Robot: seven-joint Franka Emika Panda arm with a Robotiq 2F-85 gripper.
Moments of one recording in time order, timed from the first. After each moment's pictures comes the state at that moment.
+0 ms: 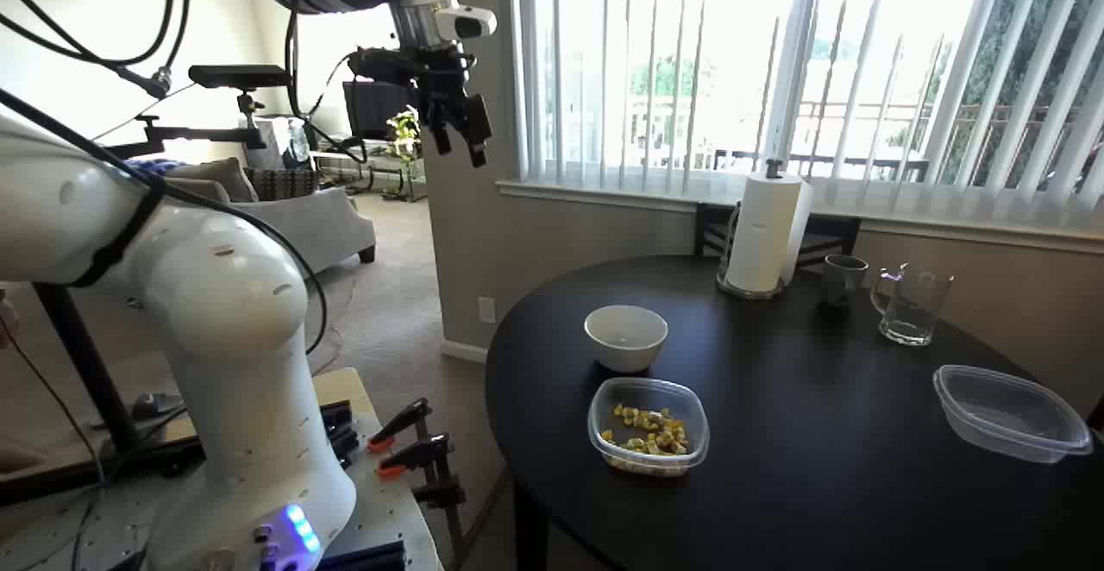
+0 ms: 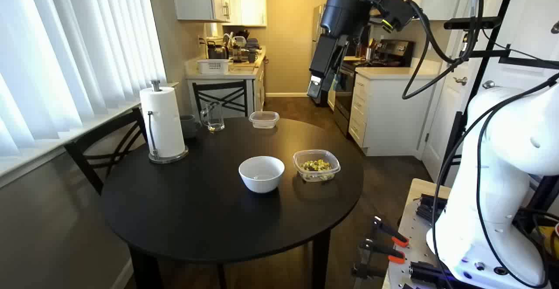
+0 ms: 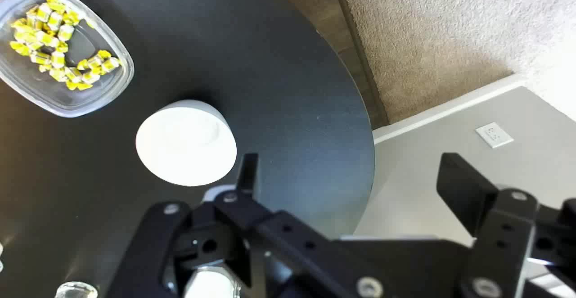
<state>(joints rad) 0.21 -0.85 0.19 -2.59 0.19 2.00 0.13</state>
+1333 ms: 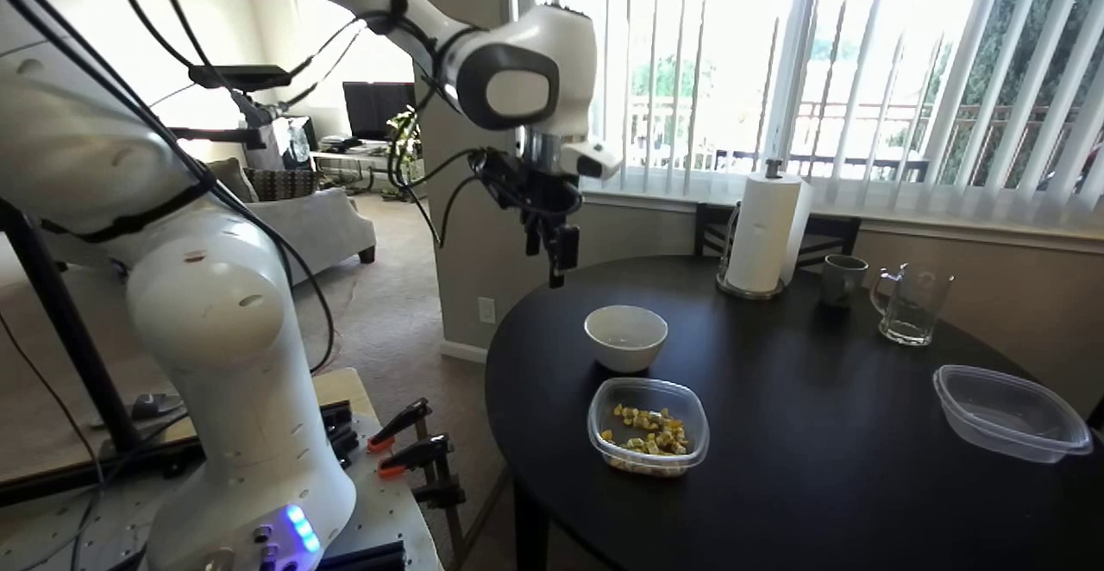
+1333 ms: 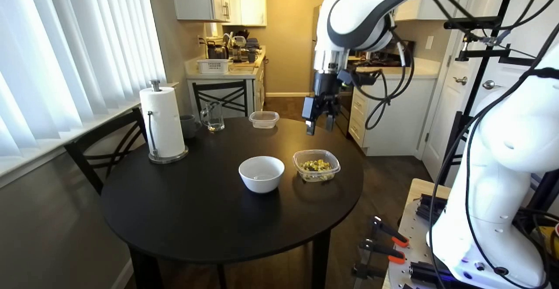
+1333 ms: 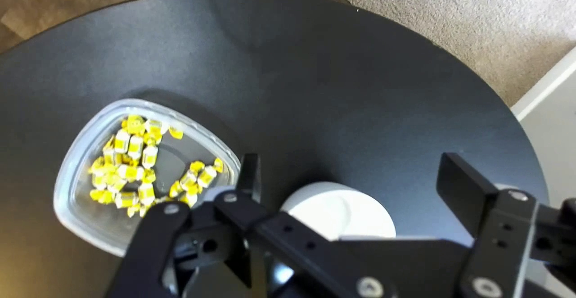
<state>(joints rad) 0.02 -0.44 -0.06 -2.65 0.17 2.20 0.05</state>
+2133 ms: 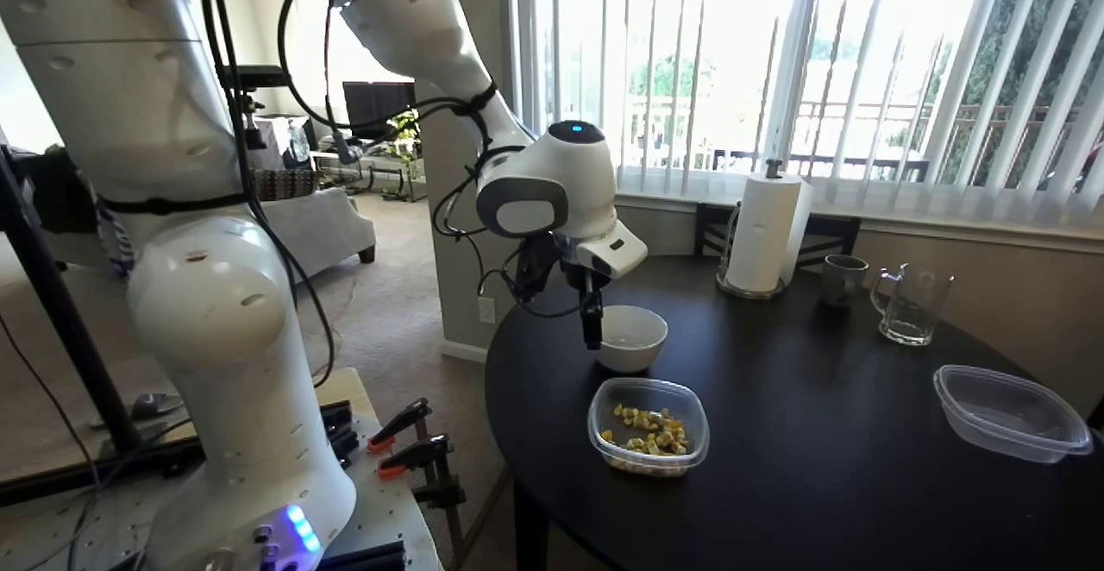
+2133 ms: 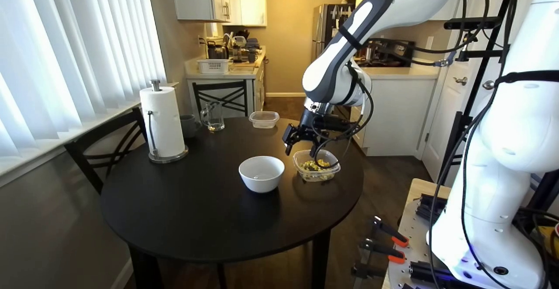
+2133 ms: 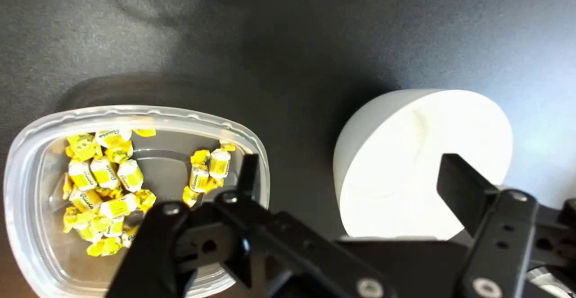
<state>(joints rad) 0.03 -0.06 -0.04 -2.68 0.54 2.82 0.13</state>
